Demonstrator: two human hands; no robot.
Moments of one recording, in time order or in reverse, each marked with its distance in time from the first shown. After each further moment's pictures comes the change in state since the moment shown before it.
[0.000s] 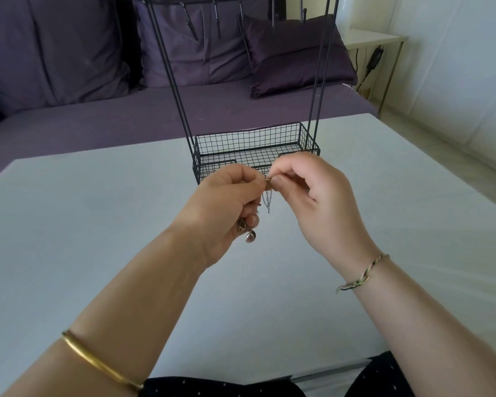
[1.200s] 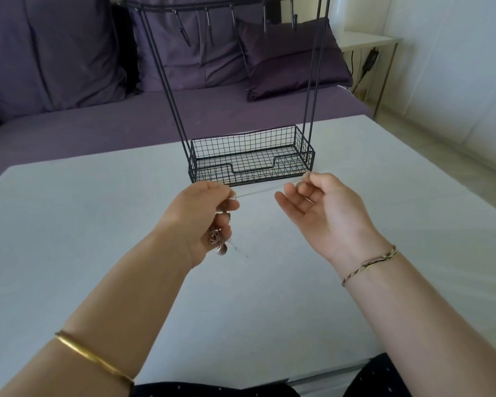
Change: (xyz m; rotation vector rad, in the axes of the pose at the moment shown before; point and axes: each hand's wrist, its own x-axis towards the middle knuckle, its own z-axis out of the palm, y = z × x) left_hand 0.006 -0.003 -0.013 -0.039 0.236 -0.194; right_hand 0.008 0.003 -0.006 1.149 0.404 1.035
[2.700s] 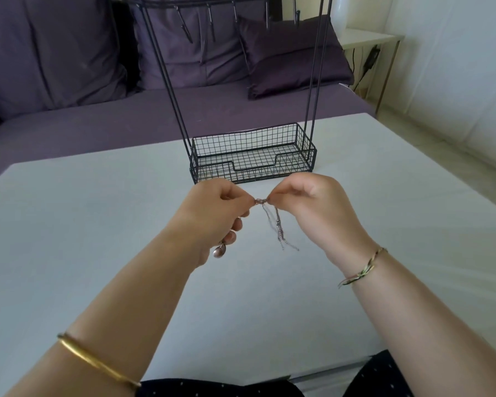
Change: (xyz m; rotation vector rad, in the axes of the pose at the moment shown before) left_hand -0.010 0.001 0.004 0.468 -0.062 0.140; right_hand -0.011 0.004 -0.001 -1.166 -0.197 -0.471
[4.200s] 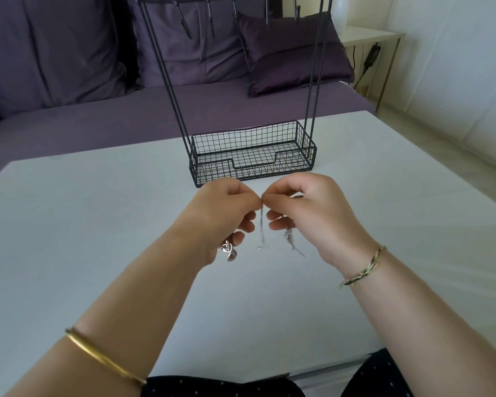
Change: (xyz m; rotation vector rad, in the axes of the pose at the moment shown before) left_hand 0.001 0.003 0.008 -0.062 -0.020 -0.041; right_hand -0.003 -0.001 0.004 0.201 -0.054 0.059
